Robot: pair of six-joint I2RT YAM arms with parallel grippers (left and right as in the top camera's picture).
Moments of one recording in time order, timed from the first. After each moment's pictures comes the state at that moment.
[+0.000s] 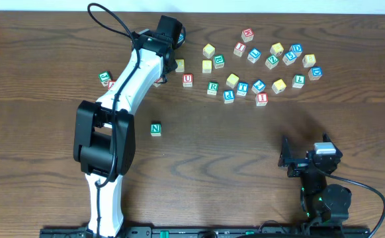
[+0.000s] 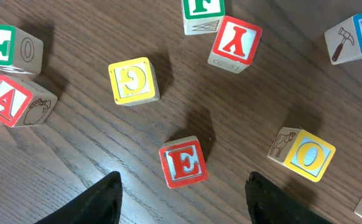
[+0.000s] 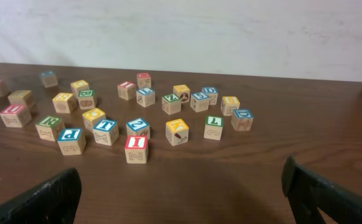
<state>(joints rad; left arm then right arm) -0.32 2.16 1.79 -0.86 -0.33 -0.81 0.01 0.05 0.01 -0.07 -0.03 -0.03</state>
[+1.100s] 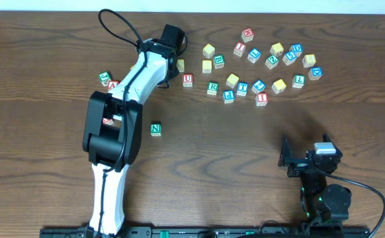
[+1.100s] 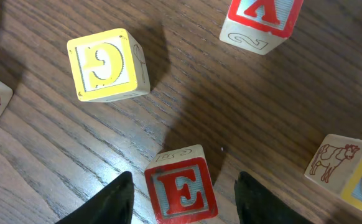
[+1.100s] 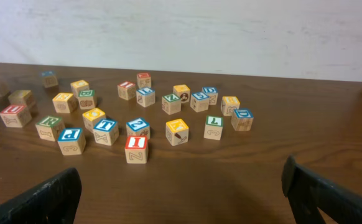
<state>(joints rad) -0.32 2.27 1.79 -0.82 -0.33 -0.81 0.01 0.05 0.01 -0.07 -0.03 -0.03</state>
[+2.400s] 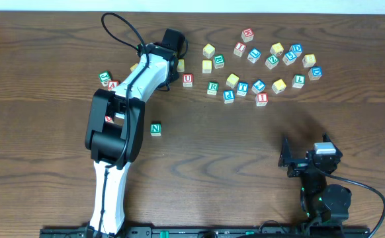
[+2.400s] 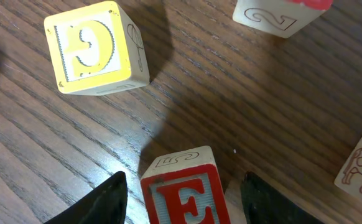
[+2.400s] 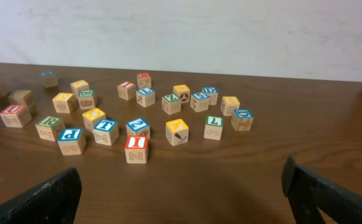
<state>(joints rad) -0.32 2.30 1.78 -0.80 -0.33 -0.82 0.01 0.05 0.01 -0.07 -0.03 -0.03</state>
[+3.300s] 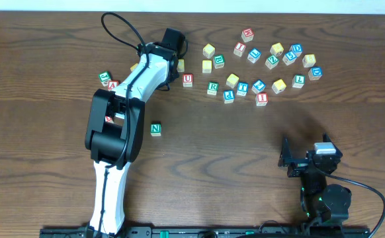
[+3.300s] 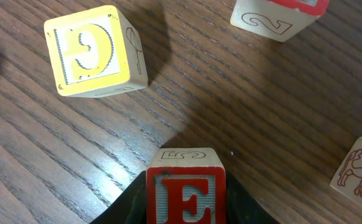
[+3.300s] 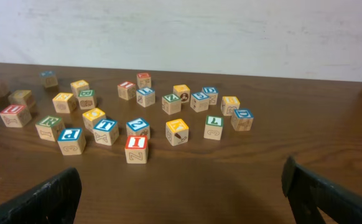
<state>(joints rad) -0.32 2.30 1.78 -0.80 -0.33 -0.82 0.01 0.05 0.01 -0.07 -0.03 -0.03</state>
